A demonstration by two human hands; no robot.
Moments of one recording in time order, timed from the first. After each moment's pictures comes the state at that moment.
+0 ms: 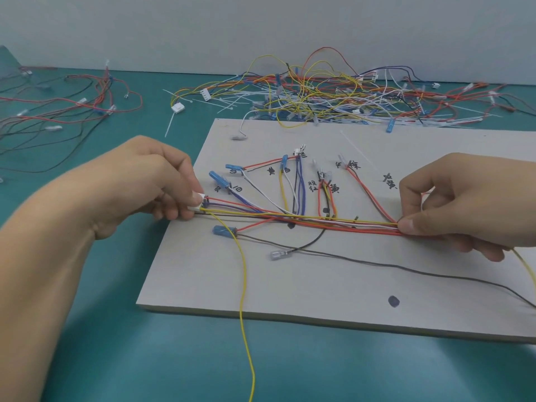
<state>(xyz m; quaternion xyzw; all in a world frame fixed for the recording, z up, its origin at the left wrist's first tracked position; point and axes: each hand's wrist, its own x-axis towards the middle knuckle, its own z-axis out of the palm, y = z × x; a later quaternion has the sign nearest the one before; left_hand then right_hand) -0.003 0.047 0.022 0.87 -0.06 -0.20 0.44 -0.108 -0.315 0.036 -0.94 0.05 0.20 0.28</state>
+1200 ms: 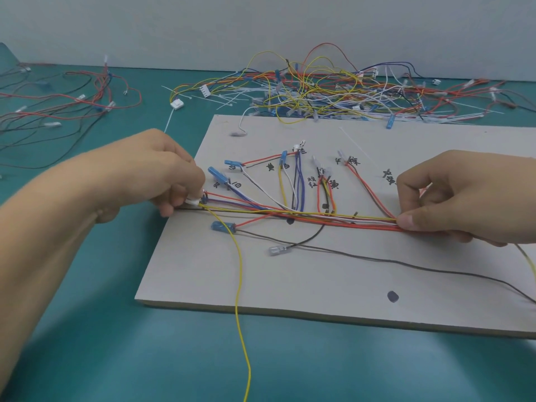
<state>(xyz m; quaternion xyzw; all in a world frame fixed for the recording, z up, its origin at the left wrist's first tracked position) 0.002 0.039 0.028 0.91 -0.09 -0.20 0.35 -0.109 -0.315 0.034 -0.93 0.03 0.20 0.30</state>
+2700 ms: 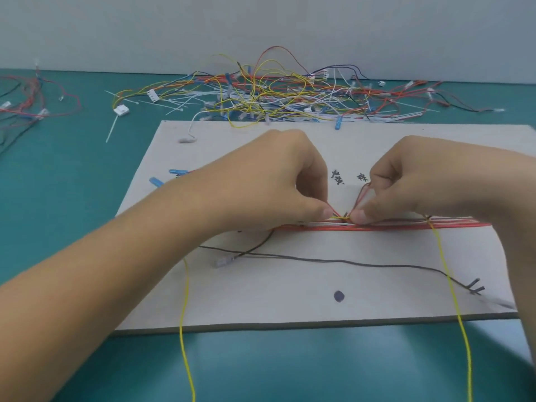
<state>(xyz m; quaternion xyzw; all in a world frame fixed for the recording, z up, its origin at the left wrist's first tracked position) -0.033 -0.110 0.029 0.83 -0.47 -0.11 0.28 -0.114 -0.316 0.052 -0.96 0.12 0.13 0.19</state>
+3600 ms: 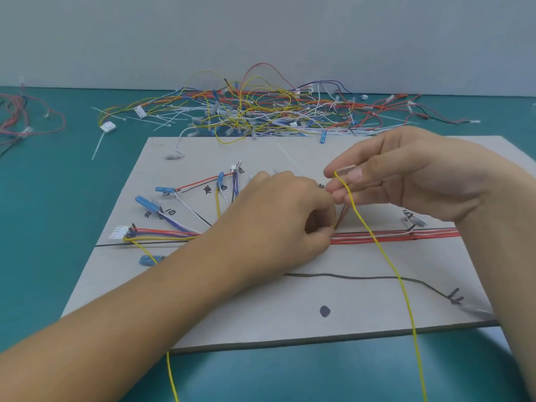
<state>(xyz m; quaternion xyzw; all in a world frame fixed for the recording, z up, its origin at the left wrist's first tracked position) -0.064 -0.129 0.008 0.86 -0.46 0.00 0.24 -0.103 -0.336 0.048 -0.72 0.09 0.13 0.67</state>
